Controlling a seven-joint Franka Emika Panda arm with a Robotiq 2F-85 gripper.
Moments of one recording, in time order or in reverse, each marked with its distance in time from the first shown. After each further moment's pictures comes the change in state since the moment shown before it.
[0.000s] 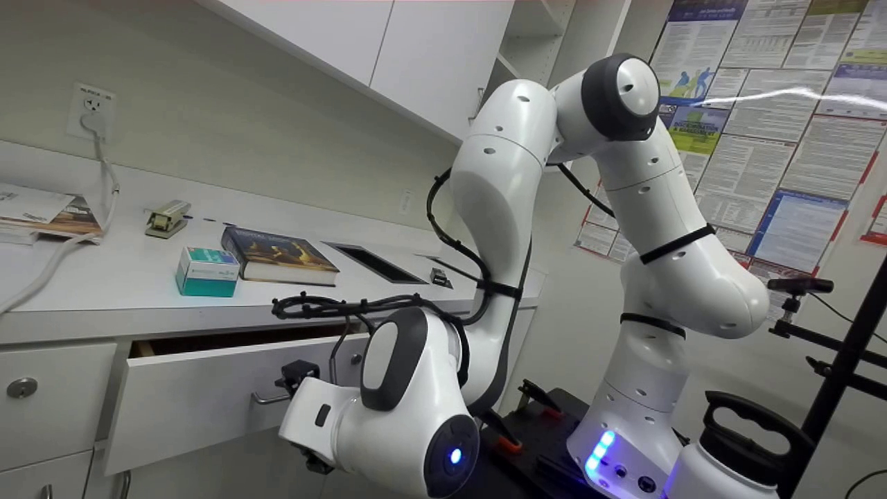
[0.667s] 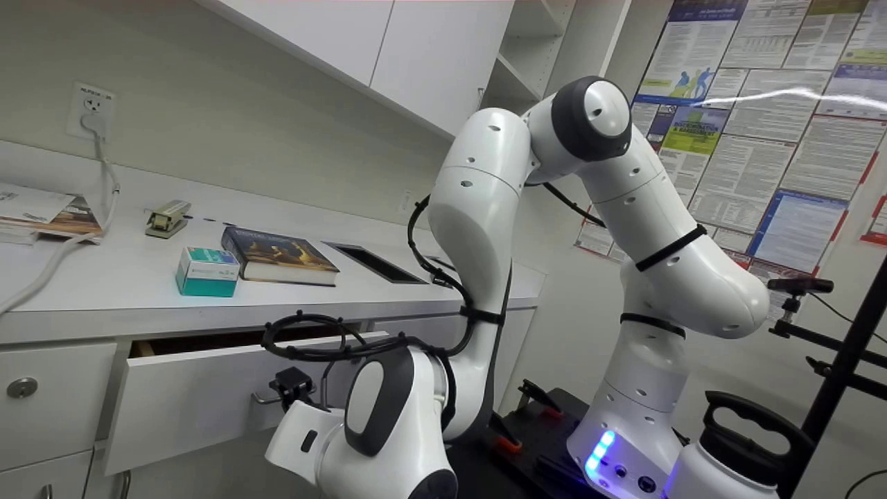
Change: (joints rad) arm 0.001 0.134 0.001 0.076 -0.080 -0.175 0.055
